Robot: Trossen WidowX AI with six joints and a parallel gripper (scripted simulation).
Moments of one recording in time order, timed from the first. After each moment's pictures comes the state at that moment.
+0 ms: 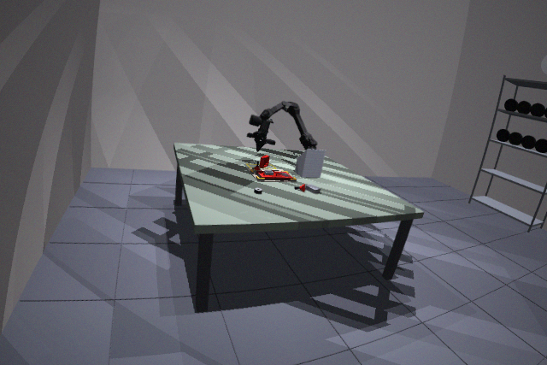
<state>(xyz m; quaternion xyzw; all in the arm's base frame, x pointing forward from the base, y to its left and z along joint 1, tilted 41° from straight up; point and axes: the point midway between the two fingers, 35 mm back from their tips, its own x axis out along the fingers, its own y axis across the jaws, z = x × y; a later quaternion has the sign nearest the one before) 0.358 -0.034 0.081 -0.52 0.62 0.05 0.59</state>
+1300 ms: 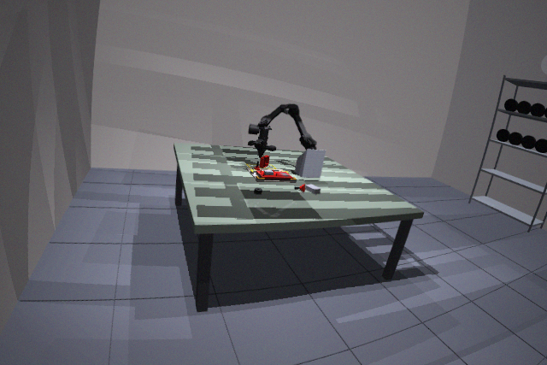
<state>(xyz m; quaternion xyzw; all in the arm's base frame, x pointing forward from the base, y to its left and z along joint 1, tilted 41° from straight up) 0.322 -0.117 0.073 -0.51 0.68 0.04 0.52</state>
